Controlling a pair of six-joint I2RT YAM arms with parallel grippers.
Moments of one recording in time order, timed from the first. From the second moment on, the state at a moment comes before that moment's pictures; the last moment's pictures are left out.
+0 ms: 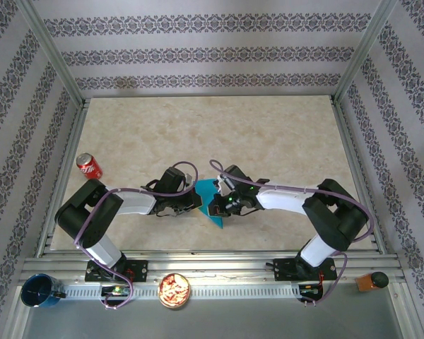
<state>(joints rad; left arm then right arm) -0.59 1.63 0.59 0.15 0.45 -0.95 0.77 1.61 0.77 -0.19 -0.55 0.76</state>
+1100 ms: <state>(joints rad) -0.59 1.64 0.58 0.16 0.45 -0.95 0.79 1.75 0.79 -0.09 -0.51 0.82</state>
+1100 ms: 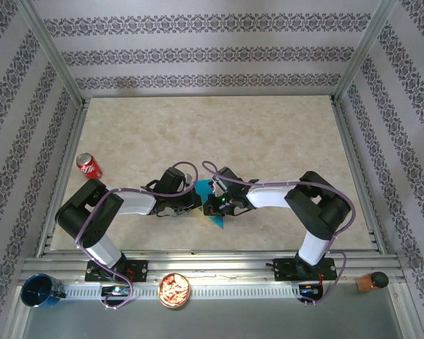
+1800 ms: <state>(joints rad) -0.59 1.66 0.59 0.18 0.47 -0.95 0.77 1.49 0.52 -0.09 -0.51 0.80</state>
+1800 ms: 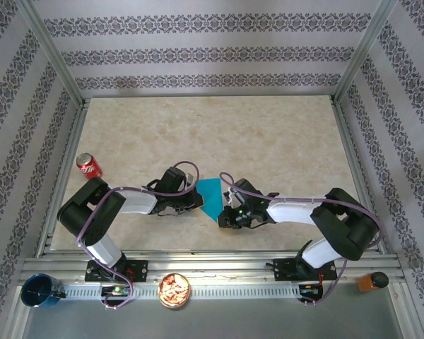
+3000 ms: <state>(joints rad) -0.59 1.67 0.58 0.23 0.48 -0.97 0.75 1.54 0.54 -0.03 -0.54 0.74</state>
